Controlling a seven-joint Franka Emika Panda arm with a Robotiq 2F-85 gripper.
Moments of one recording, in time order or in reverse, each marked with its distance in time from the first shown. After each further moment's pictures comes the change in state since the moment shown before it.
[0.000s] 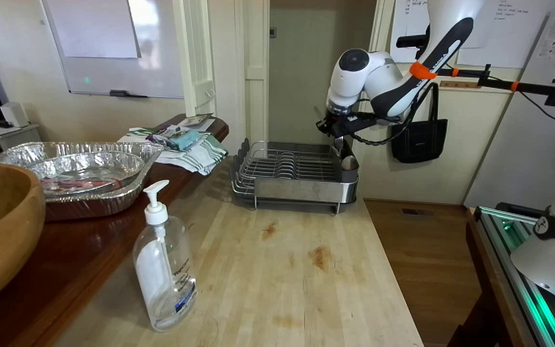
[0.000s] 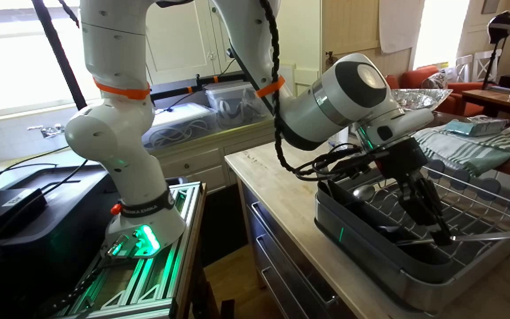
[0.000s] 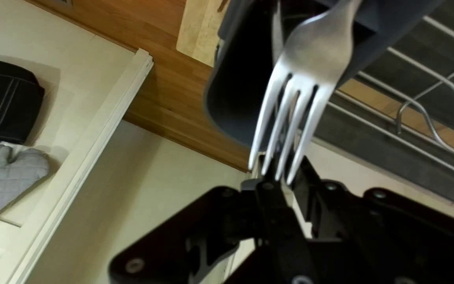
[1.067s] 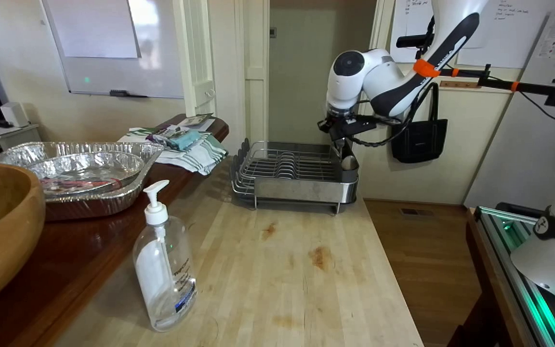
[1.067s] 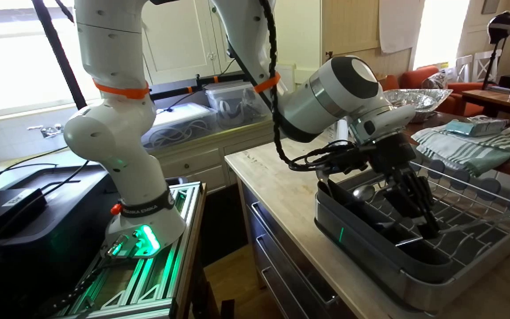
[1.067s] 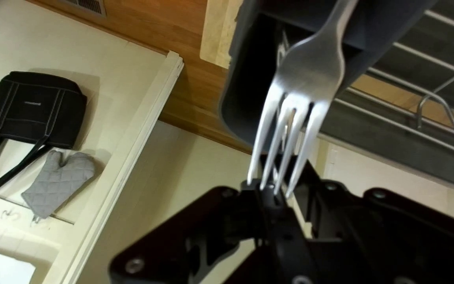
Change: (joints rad) arm -0.037 -0.038 0.106 -0.024 -0.043 -0.164 0.154
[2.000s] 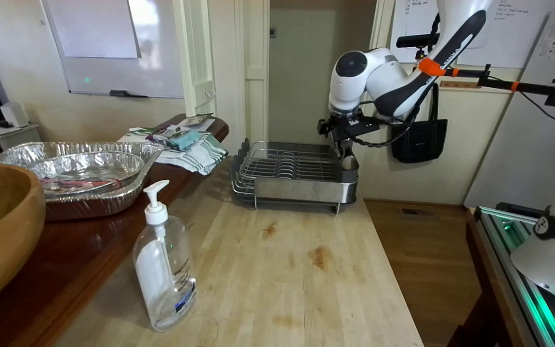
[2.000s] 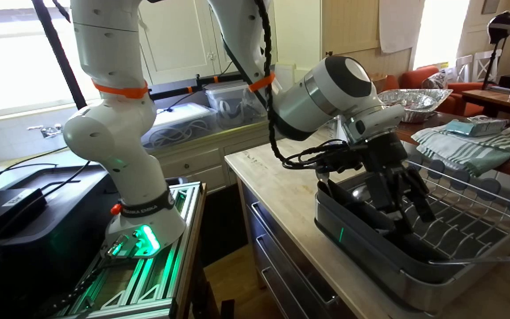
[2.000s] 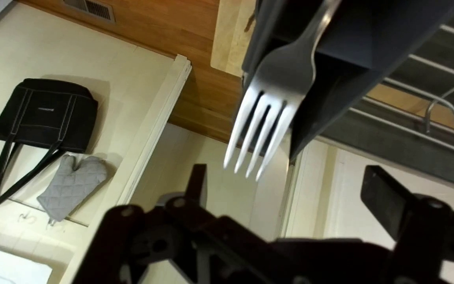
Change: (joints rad) arm -0.010 -0.032 0.024 -0.036 -0.012 -0.034 0.044
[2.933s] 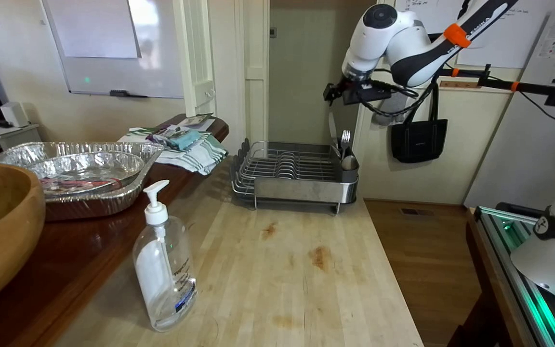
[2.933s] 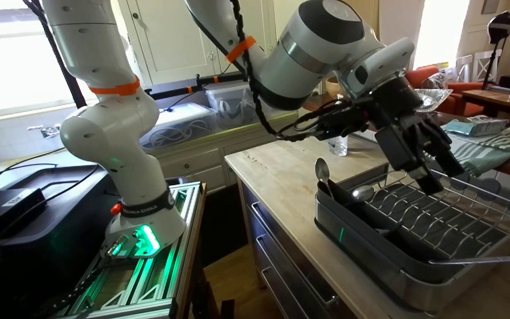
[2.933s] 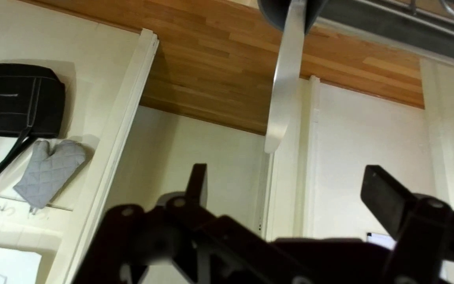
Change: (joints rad) arm -0.085 -0.215 -0.002 -0.045 0.037 0.115 -0.139
